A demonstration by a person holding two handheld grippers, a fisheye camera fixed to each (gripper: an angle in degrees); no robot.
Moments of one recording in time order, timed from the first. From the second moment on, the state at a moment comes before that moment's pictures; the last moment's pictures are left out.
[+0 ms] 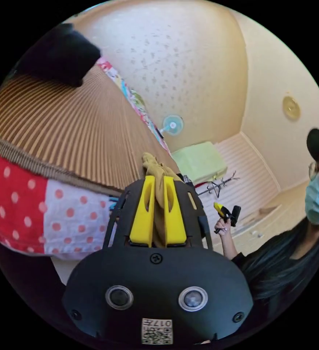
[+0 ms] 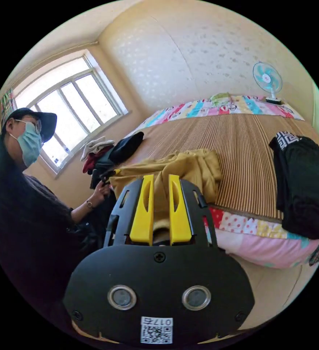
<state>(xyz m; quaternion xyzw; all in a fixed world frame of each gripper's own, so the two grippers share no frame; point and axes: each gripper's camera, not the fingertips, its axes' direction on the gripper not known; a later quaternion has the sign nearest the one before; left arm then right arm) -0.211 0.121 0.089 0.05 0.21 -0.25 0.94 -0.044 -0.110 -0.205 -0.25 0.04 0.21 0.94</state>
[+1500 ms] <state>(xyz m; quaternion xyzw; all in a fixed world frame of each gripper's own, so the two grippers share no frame) 0.049 -0.222 -0.095 0.15 0.09 0.12 0.98 -0.019 -0.355 -0.191 0.13 -0.10 0.22 0.96</state>
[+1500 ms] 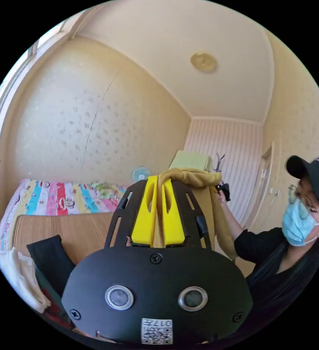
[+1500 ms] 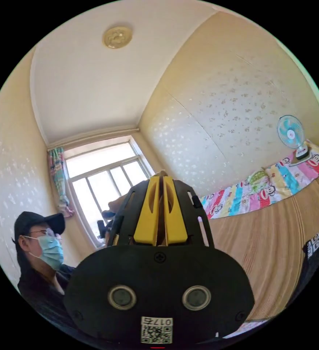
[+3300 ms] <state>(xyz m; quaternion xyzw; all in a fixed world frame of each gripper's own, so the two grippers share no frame) -0.291 0.041 0.396 -0.26 -0.45 0.01 0.85 -0.010 -0.007 0.245 -0.30 0.31 0.20 0.88</state>
